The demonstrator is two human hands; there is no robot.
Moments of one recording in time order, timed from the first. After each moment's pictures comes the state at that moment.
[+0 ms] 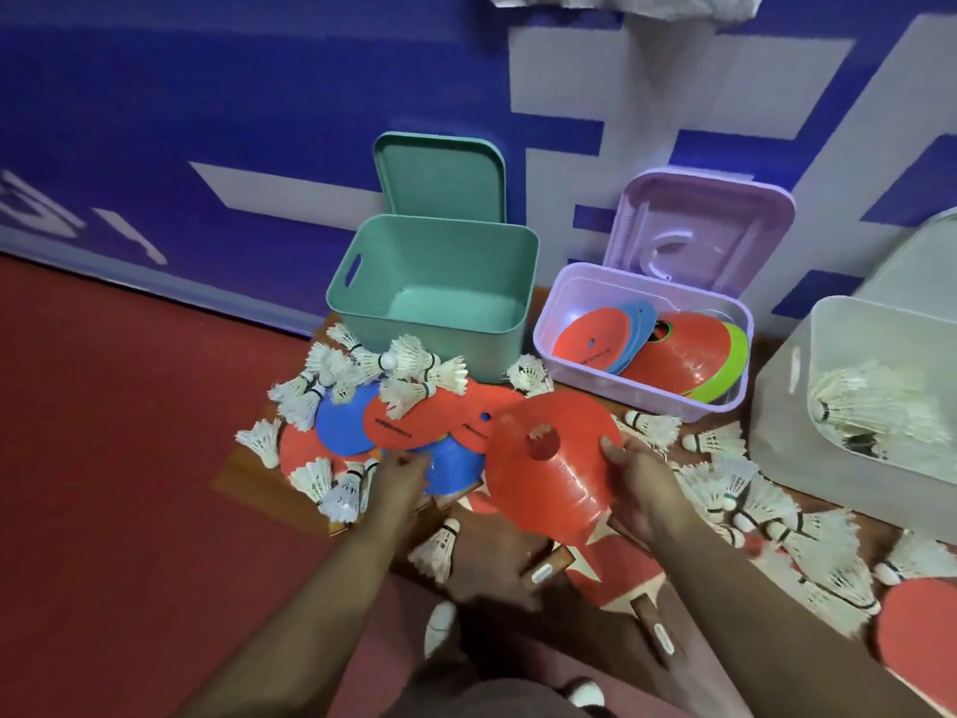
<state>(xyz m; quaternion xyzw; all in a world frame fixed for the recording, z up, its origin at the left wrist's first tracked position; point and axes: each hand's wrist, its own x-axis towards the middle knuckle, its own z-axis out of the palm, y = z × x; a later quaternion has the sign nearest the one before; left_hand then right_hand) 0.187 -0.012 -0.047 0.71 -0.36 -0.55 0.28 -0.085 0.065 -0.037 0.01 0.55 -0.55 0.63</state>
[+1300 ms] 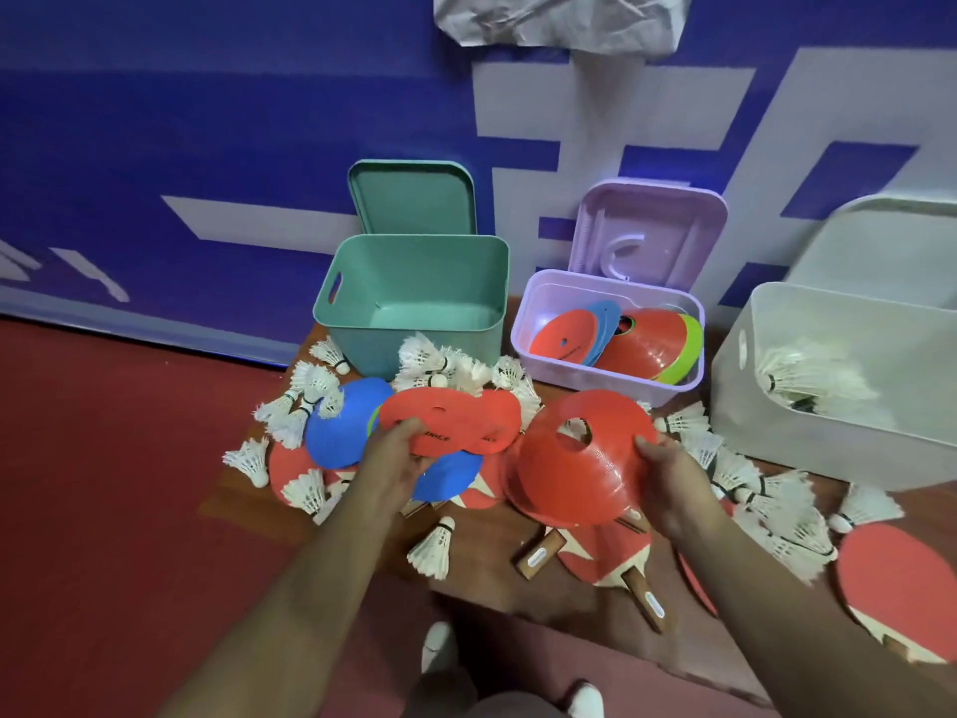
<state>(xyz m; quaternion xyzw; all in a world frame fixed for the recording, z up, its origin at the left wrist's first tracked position) 0.179 -0.020 0.017 0.55 -0.26 -0.71 0.36 -0.105 0.118 -0.017 0.00 0.54 -0.62 0.56</state>
